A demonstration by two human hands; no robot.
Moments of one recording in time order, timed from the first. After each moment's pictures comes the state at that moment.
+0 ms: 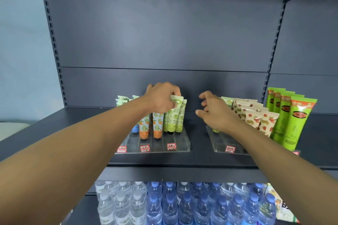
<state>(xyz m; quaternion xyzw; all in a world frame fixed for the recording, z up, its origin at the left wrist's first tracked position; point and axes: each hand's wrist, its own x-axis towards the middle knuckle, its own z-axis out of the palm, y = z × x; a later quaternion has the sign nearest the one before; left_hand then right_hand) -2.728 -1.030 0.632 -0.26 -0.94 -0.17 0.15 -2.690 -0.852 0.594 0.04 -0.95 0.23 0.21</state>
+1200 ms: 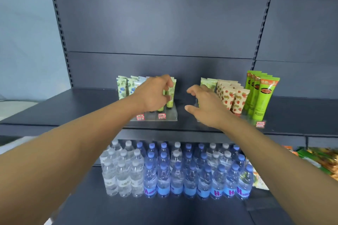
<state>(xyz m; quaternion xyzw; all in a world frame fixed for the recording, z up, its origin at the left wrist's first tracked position) -2.624 -1.032 0.610 -0.25 -0.92 -0.24 0.17 -2.594 -0.855 0.581 0.13 -0.95 0.19 0.23</state>
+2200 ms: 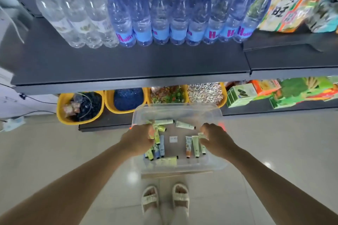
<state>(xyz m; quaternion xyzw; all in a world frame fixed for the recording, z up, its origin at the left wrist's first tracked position) -2.443 -1.037 0.097 -0.10 -0.91 -0.16 -0.38 -2.382 -0.793 0.086 -0.10 -0.93 0.20 -0.29</state>
